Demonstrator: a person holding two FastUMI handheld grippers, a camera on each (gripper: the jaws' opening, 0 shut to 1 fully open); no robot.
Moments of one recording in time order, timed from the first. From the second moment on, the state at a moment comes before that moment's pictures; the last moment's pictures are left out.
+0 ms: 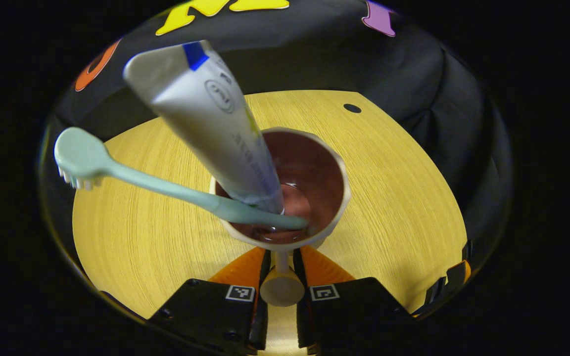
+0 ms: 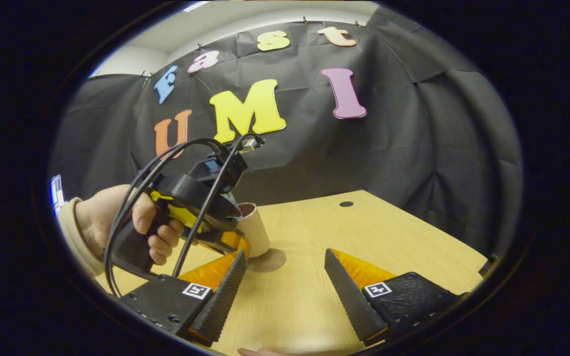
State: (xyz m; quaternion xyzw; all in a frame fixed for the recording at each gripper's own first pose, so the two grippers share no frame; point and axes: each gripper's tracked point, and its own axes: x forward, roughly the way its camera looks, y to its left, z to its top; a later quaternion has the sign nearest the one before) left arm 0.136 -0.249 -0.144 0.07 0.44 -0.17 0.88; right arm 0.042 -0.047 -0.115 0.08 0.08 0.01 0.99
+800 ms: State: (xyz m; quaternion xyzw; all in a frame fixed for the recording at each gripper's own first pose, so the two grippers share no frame) left arm 0.129 -0.235 -0.084 0.06 0.37 -0.17 0.91; right arm 0.043 -0.051 -0.120 0.08 0.09 0.00 0.99
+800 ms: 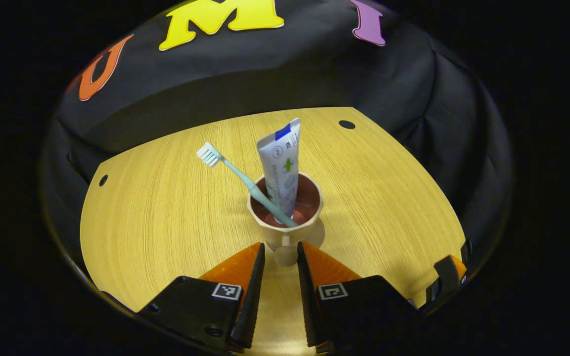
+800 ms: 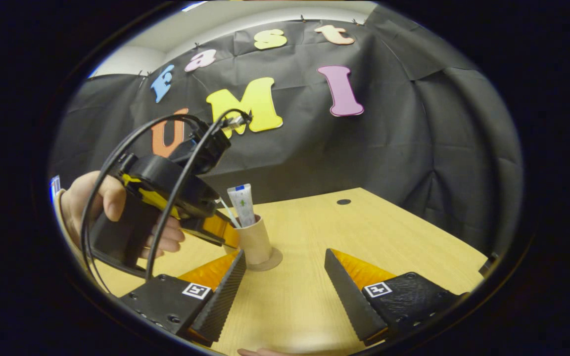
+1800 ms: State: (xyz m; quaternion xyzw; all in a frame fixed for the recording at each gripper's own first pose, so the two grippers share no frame) left arm 0.049 -0.122 0.020 0.03 0.04 -0.11 0.99; right arm 0.029 -0.034 -0.099 0.02 0.04 0.00 1.00
